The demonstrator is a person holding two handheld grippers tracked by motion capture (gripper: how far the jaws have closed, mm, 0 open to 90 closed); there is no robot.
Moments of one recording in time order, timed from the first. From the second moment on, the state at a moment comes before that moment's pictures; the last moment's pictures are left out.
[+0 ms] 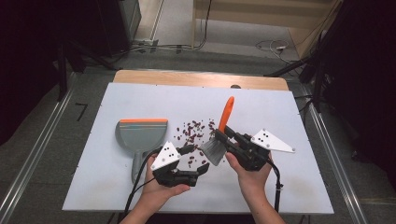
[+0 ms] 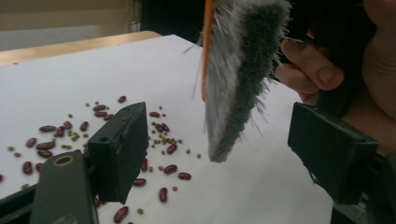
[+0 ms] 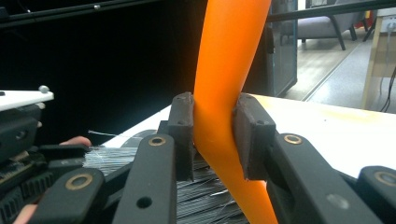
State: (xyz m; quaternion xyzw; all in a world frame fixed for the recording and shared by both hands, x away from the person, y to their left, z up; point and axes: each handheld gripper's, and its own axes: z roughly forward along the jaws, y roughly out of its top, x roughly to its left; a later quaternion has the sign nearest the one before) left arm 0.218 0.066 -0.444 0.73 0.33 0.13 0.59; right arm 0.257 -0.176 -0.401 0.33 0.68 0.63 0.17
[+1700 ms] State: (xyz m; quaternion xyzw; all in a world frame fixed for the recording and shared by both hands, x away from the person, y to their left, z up) left arm 0.237 0.123 -0.435 0.76 0.25 0.06 0.60; right arm 0.262 -0.170 -0.400 0.22 0.75 0.61 0.09
